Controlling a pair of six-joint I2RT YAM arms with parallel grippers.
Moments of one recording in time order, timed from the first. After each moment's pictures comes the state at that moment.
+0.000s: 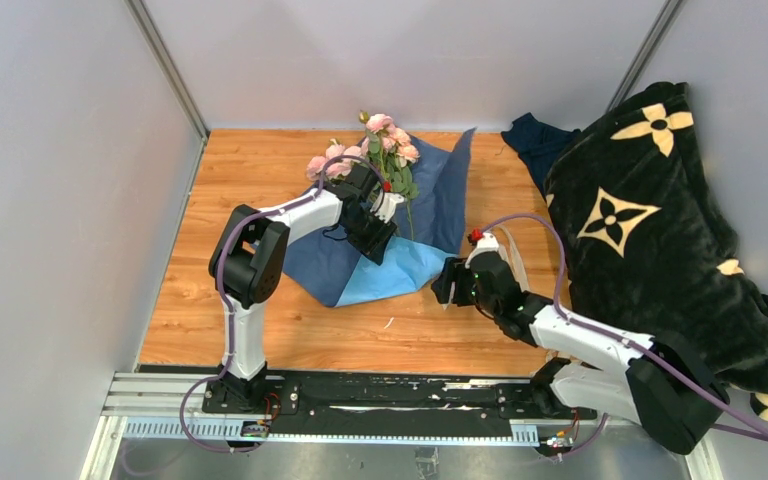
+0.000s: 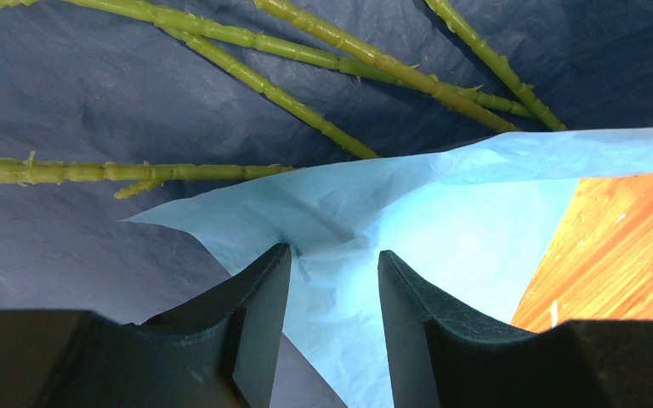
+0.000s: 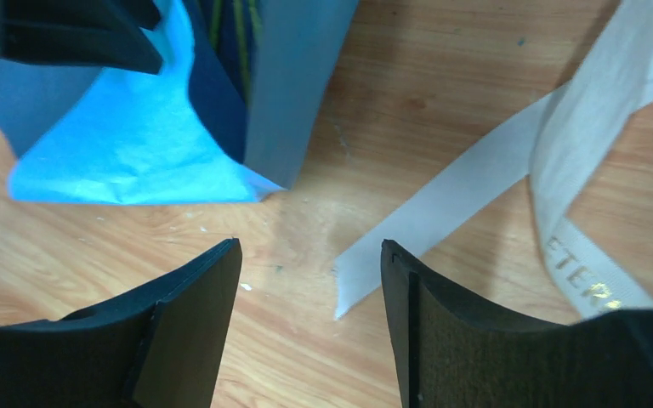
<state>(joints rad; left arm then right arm) -0.51 2.01 1.41 -0.61 0.38 0.23 0.69 1.09 0.40 0.10 0.12 0.50</state>
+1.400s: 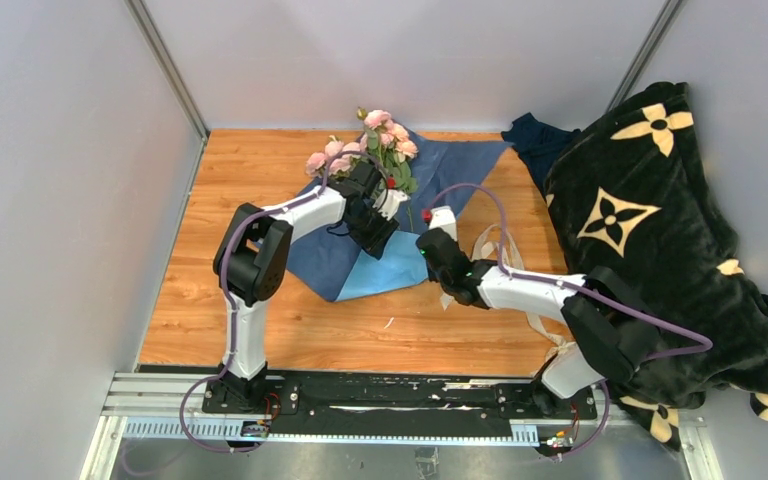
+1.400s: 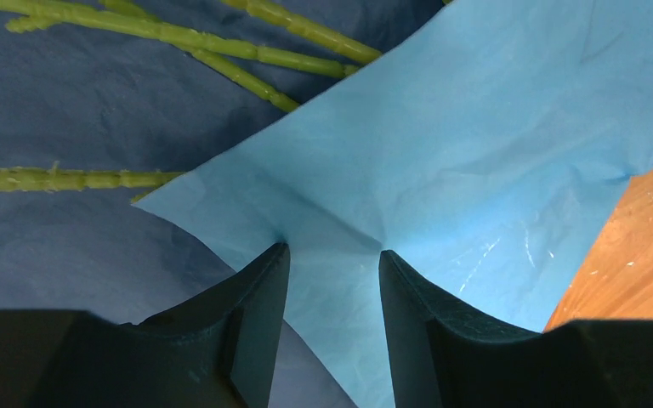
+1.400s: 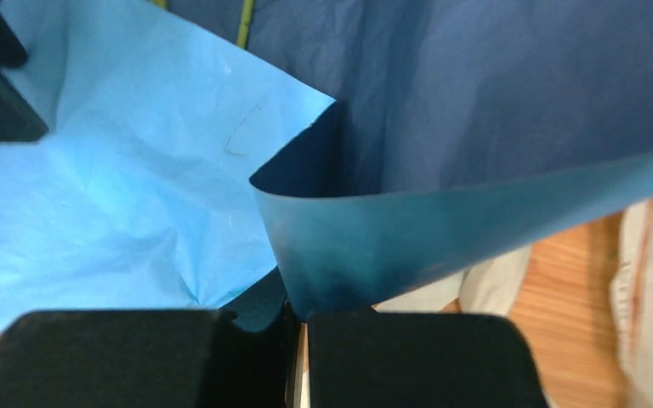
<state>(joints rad) -0.51 2.03 1.45 -0.61 0.31 0.28 0.78 1.49 0.72 0.05 0.46 0.38</state>
